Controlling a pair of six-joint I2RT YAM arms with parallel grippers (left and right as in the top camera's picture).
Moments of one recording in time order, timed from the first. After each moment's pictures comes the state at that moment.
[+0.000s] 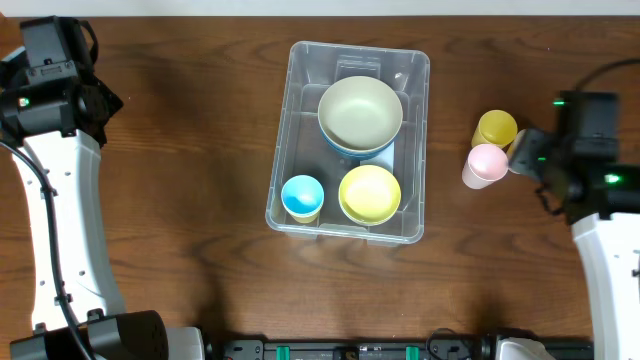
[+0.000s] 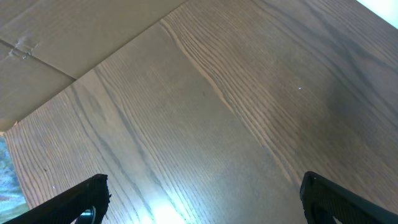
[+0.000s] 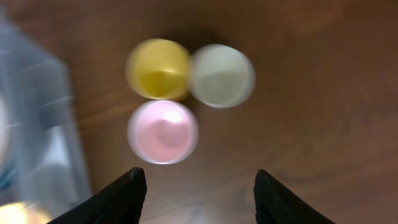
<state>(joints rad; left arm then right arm) 0.23 1.57 1.70 -1.15 -0.53 -0.51 -0.10 1.25 1.25 -1.00 0.18 0.37</state>
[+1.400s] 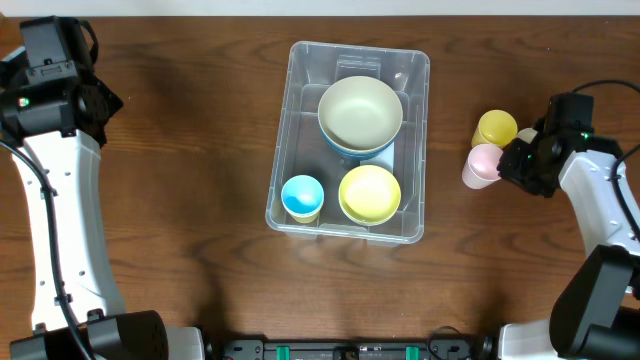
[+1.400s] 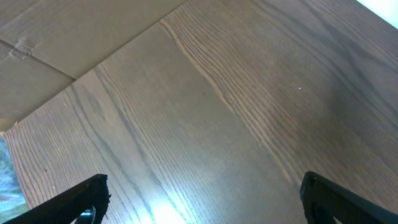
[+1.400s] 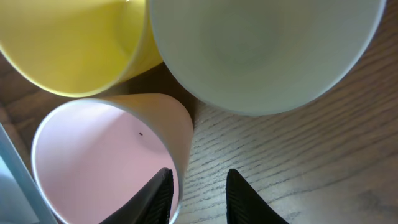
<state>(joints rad) 0.23 1.57 1.70 -1.15 -0.53 -0.51 -0.22 1.63 1.10 -0.77 -0.08 0.34</state>
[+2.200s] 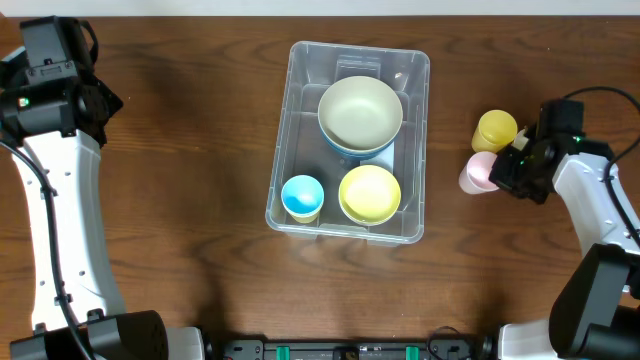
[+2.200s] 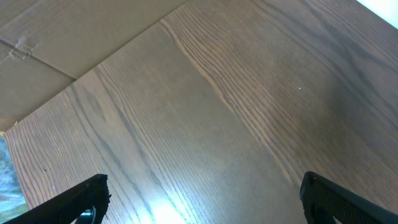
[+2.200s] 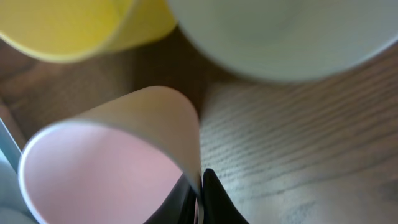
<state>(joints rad) 0.23 1.57 1.70 -1.15 -0.53 -0.51 -0.20 1.63 1.07 -0.80 -0.10 0.35</state>
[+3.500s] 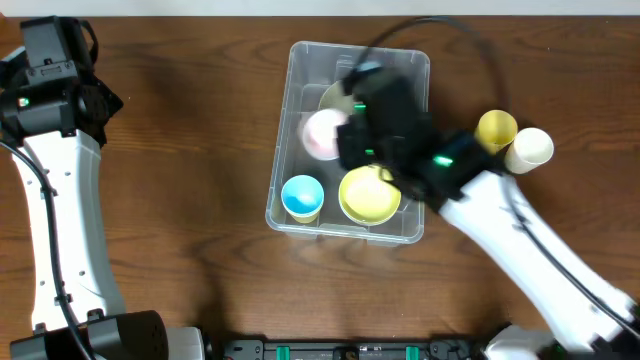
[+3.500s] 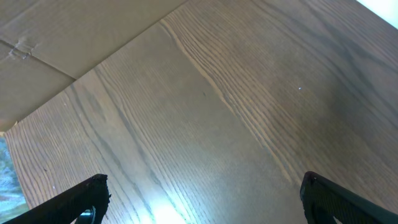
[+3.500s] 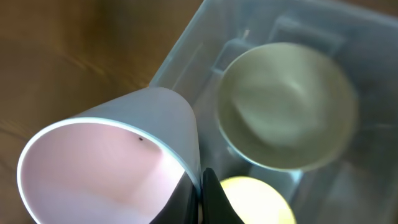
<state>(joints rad) 0.23 1.57 1.70 -1.15 -0.53 -0.51 0.68 1.56 1.51 -0.78 0.07 0.33</state>
